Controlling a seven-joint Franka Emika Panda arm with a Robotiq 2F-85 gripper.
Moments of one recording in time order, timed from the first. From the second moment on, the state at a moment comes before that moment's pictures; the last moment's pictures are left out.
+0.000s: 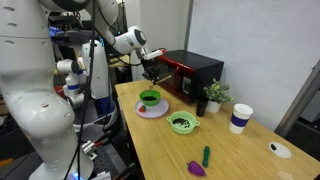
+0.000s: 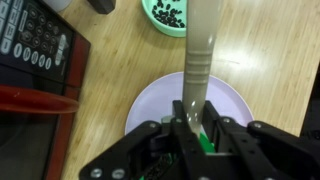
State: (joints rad) arm 0.22 0.17 0.19 -2.08 -0.61 2.09 -0.89
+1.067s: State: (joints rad) arm 0.29 0.21 0.26 -1.91 -0.88 2.08 -1.04
